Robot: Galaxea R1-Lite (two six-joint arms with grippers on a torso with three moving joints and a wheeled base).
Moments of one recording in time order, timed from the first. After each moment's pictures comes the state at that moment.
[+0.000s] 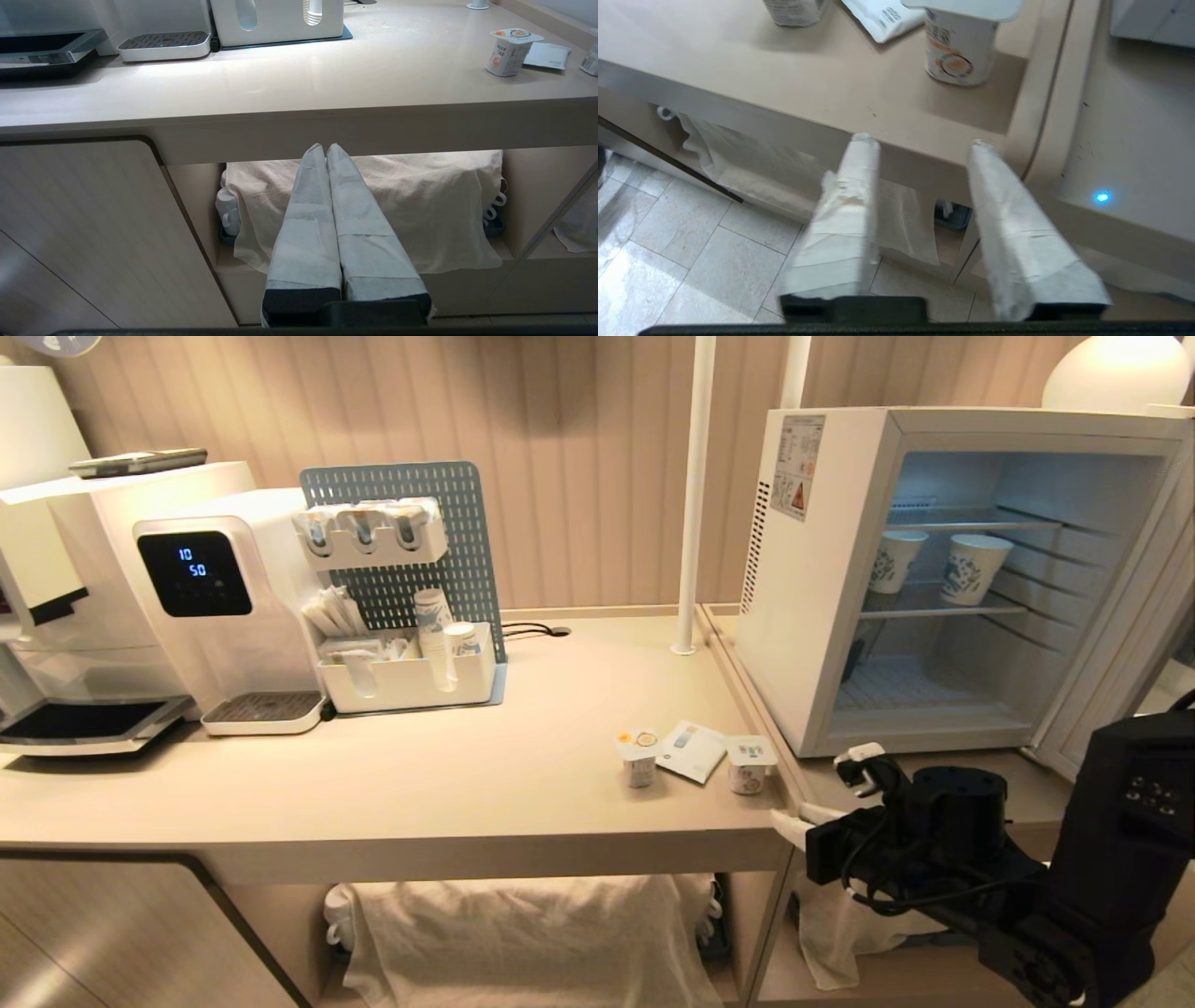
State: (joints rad) left arm 0.00 0.00 -0.01 0.02 -0.01 0.03; right arm 0.31 2.16 -0.42 -1.33 0.12 0.03
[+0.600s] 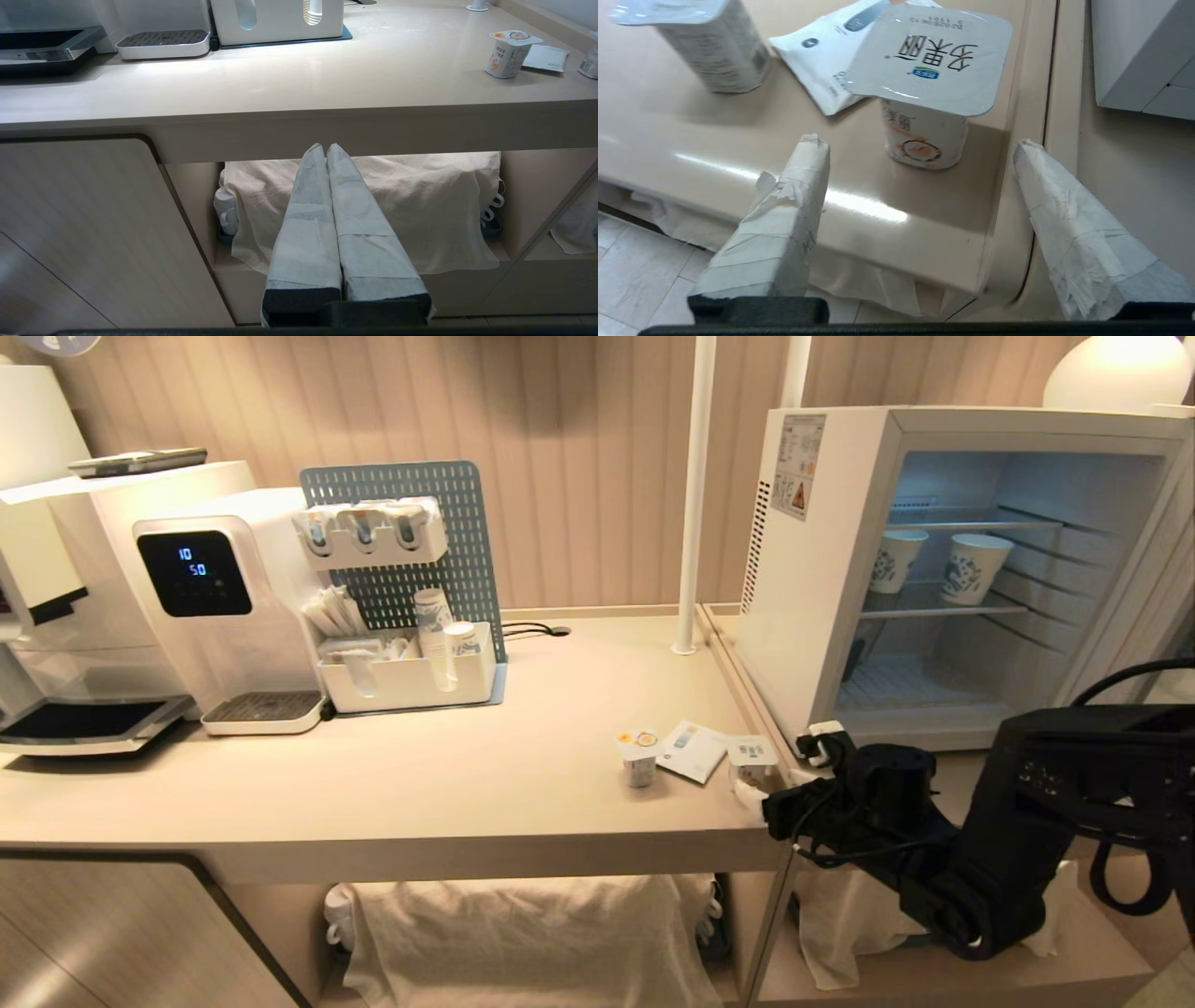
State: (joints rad) left arm 0.00 0.00 -0.01 0.02 -0.01 0.02; right arm 0.30 2.33 -0.69 -1.30 0.03 0.02
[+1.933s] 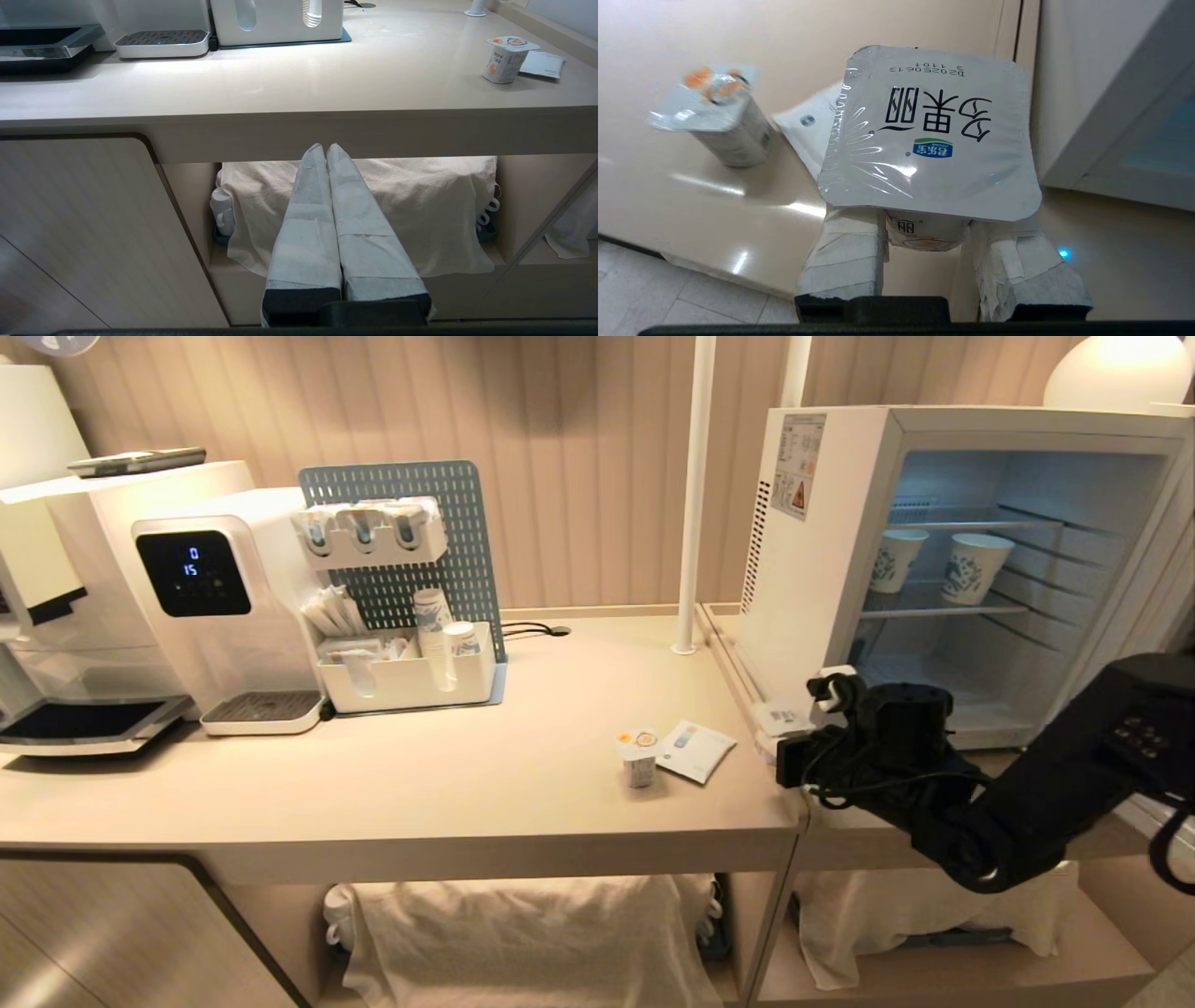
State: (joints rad) left arm 0.00 0.00 -0.01 0.02 -0.01 0.00; right arm 0.29 2.14 -0.80 -1.04 0.02 0.02
